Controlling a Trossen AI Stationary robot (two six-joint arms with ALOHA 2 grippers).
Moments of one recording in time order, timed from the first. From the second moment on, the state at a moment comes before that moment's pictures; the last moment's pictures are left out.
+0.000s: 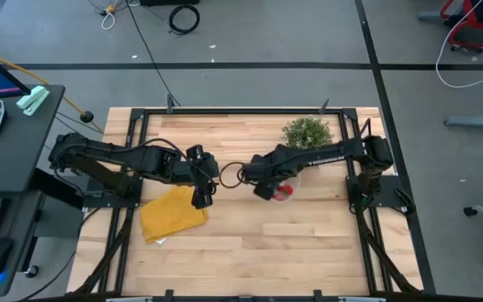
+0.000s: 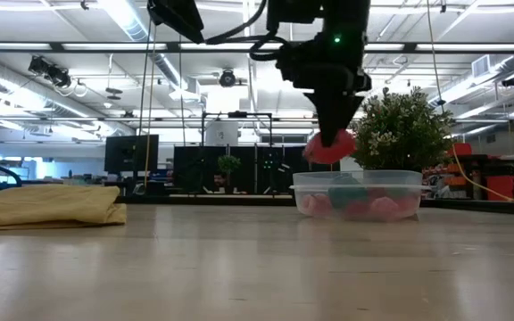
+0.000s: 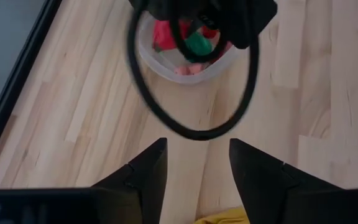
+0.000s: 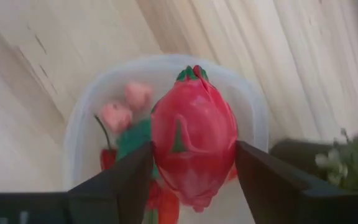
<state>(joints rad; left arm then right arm) -0.19 1.41 1.36 -0.87 -0.34 -0.28 0.04 1.89 1.54 -1.16 0.36 0.53</state>
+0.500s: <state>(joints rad) -0.19 1.40 1.36 -1.14 -0.34 -0.47 0.03 1.86 1.54 -1.24 0.37 0.51</state>
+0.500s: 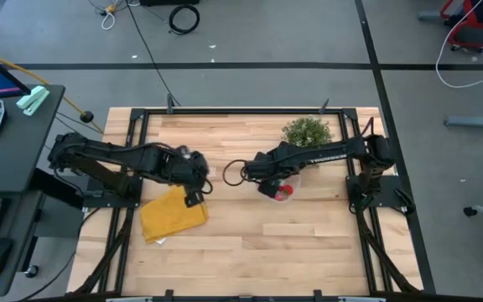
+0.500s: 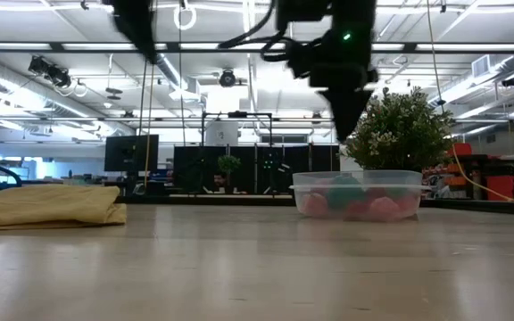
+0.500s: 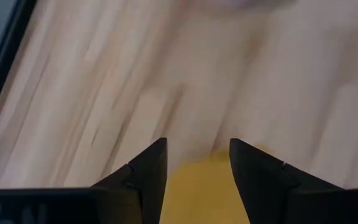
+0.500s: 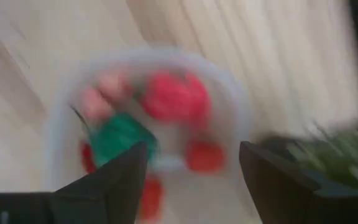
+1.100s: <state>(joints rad) -0.48 0.87 1.36 -1.53 -0.59 -0.98 0.59 1.09 1.39 -1.52 0.74 1.09</state>
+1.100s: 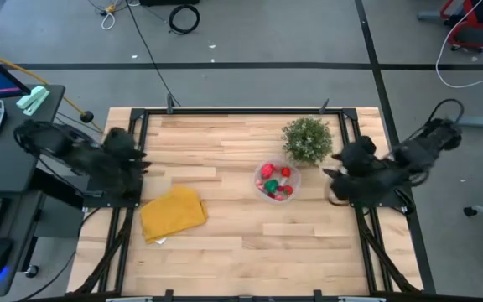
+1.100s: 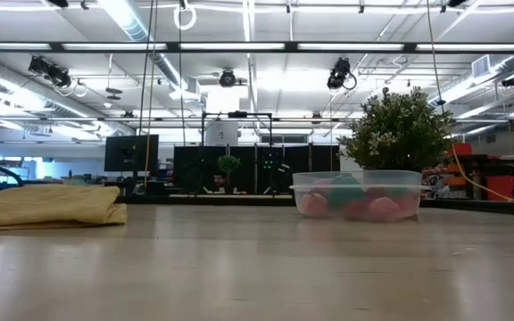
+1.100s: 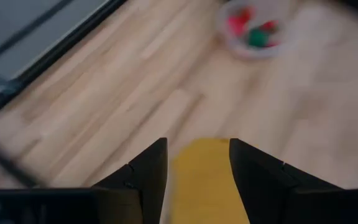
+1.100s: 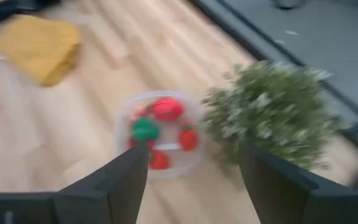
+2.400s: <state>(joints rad) -0.66 0.51 0.15 0.58 -0.50 -0.08 0.64 0.82 0.41 0.21 0.59 0.05</state>
